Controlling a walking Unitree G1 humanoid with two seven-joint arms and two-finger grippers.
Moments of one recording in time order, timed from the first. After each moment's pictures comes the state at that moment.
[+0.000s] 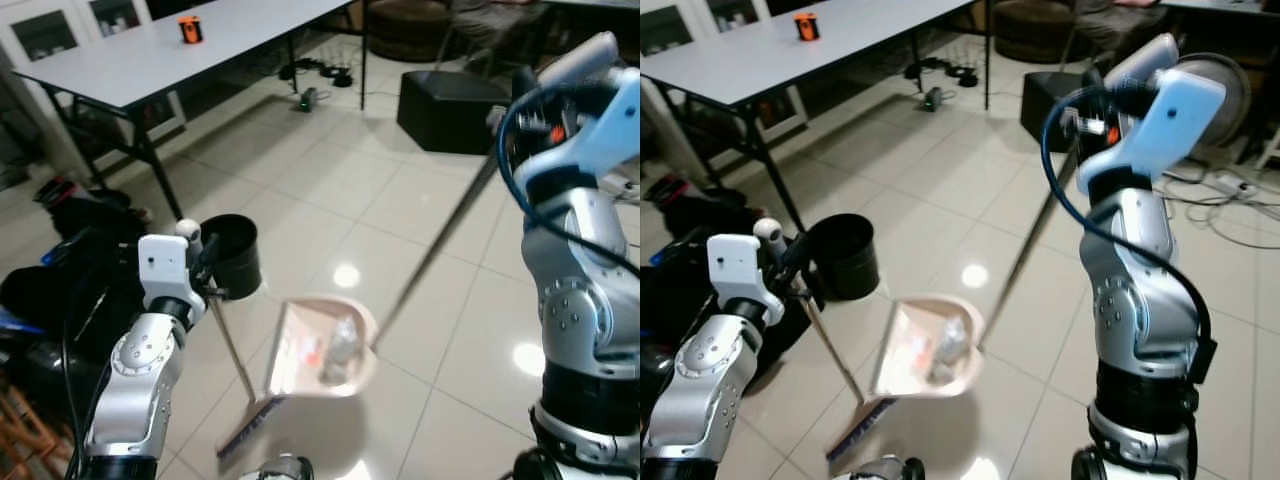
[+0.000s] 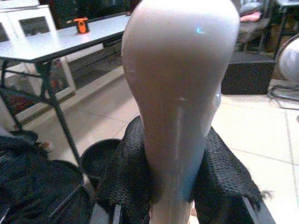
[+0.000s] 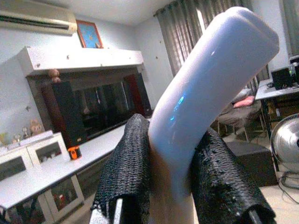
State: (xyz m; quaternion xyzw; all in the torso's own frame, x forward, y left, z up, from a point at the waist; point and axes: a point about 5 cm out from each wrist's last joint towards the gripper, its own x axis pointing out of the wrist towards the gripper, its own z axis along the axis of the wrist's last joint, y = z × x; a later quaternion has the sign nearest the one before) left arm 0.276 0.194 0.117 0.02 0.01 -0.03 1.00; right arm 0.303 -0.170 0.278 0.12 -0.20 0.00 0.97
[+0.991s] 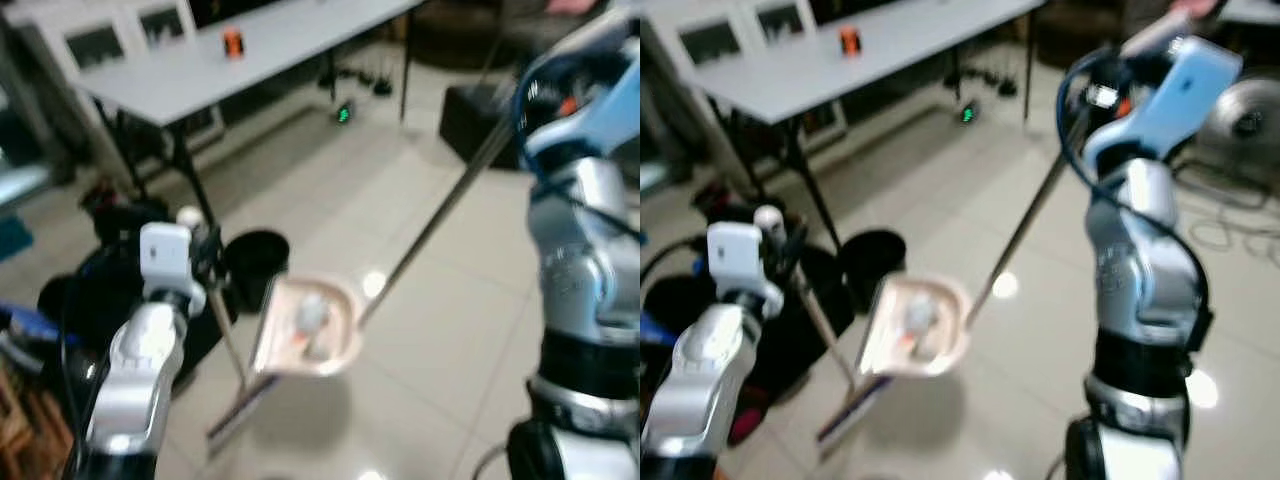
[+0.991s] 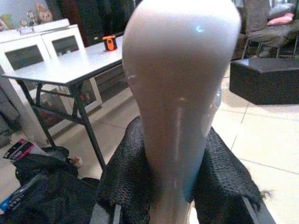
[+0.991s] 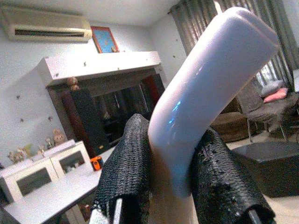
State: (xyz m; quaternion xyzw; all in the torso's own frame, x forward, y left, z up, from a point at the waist) left arm 0.281 0.191 0.130 0.04 -0.01 -0.04 1.00; right arm 0.318 -0.178 0.290 0.14 -0.22 -0.01 0.97
